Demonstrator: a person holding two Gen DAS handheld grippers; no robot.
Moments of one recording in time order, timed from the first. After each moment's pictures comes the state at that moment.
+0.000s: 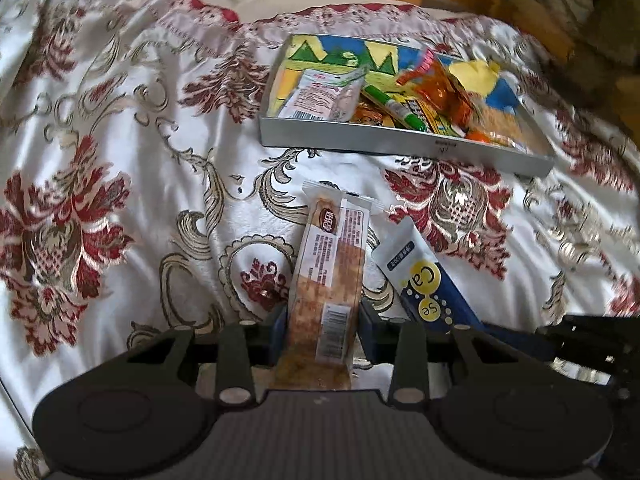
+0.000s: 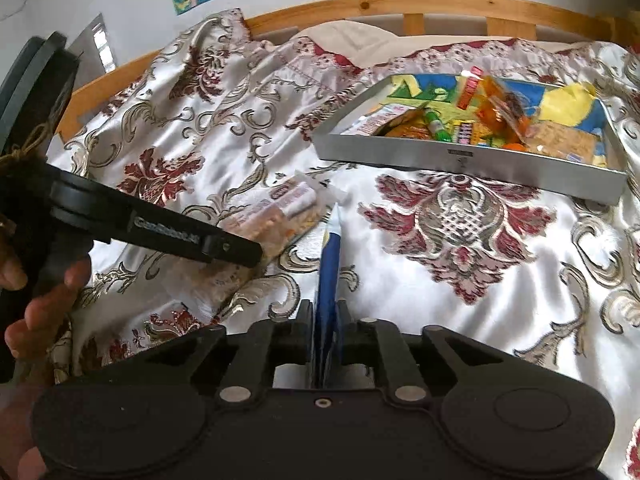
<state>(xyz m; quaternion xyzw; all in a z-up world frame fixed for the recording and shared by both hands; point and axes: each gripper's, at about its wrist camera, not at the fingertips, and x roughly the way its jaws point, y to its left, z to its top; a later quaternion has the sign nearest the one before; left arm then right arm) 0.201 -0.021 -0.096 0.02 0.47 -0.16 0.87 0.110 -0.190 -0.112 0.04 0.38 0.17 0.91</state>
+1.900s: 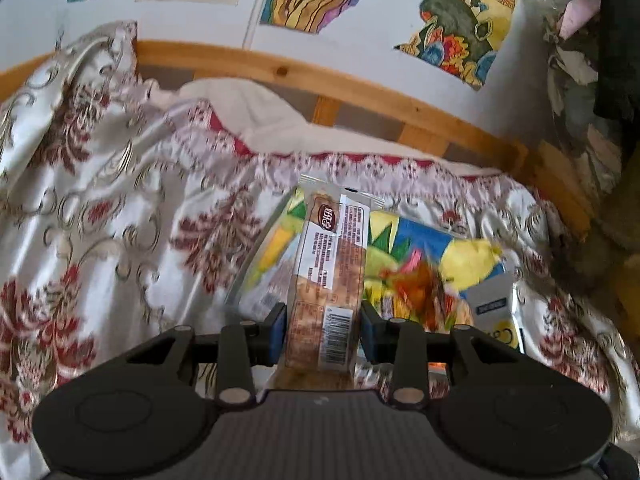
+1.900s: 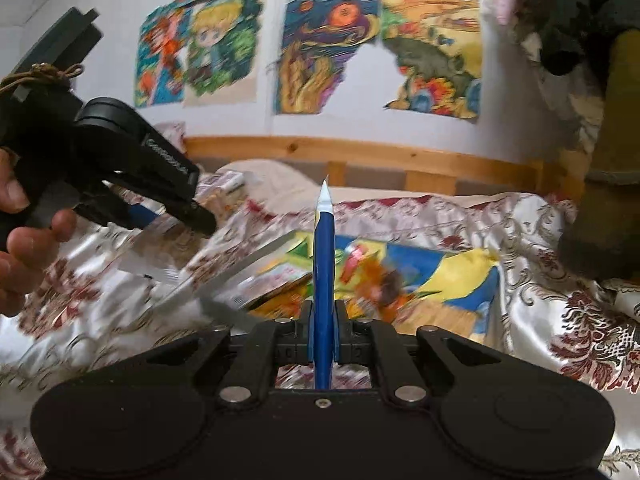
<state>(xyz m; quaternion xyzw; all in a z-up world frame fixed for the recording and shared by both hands) 0.269 -0.072 -0.005 -0.11 0.34 -0.09 0.93 0.150 -0.267 -0.055 -0.02 0.18 0.07 0.98</state>
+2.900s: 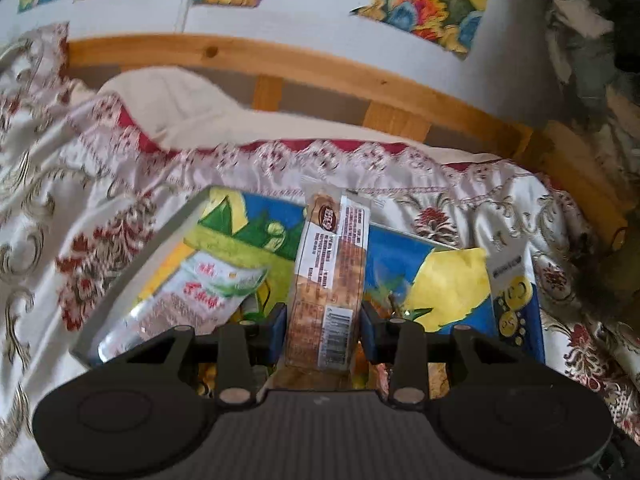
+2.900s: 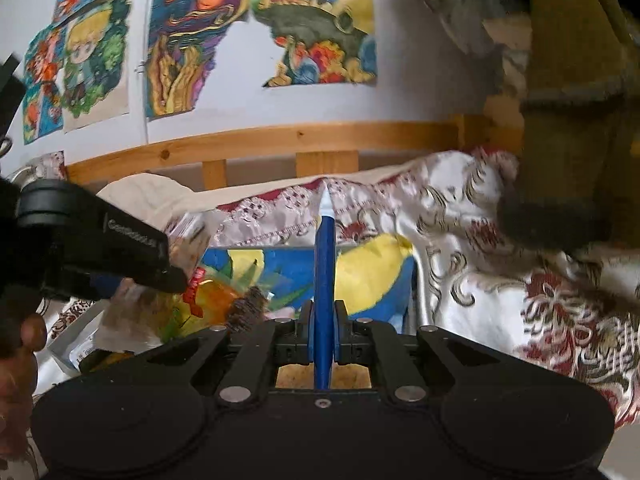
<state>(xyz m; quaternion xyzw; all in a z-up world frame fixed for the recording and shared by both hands) 0.354 -0.187 -0.061 -0.10 0.34 -0.08 0.93 0.263 -0.356 -0.098 0.05 0.19 -0.04 0.98</state>
